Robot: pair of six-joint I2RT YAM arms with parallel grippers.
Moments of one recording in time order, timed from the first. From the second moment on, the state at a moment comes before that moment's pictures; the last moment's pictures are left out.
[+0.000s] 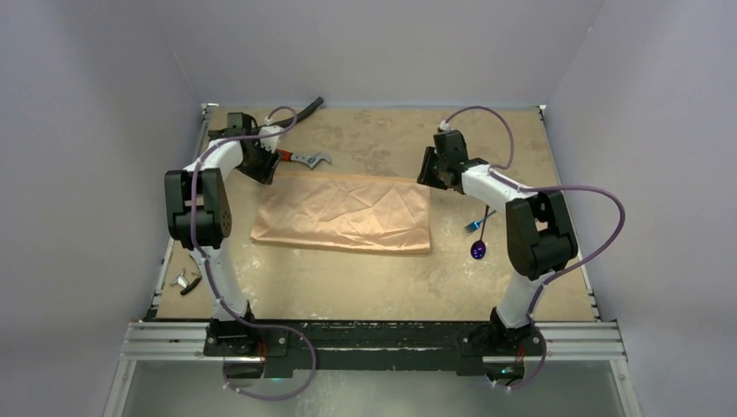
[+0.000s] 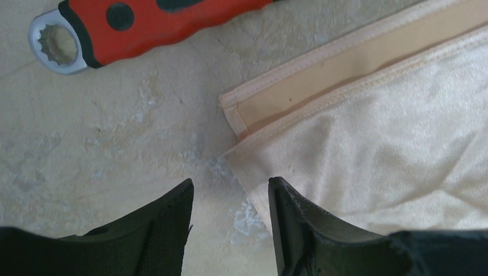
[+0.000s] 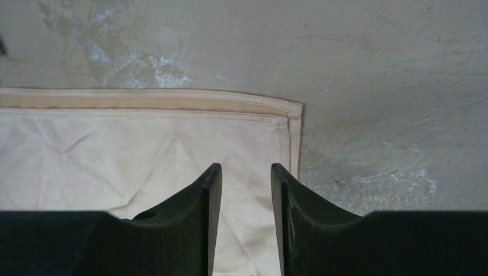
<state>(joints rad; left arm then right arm) 0.07 2.03 1.50 -0.57 0.18 0.53 0.33 1.80 1.21 -0.24 0.02 0.51</state>
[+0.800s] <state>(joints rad) 0.07 2.11 1.57 -0.52 0.21 0.47 0.30 1.96 1.27 -0.24 0.06 0.48</state>
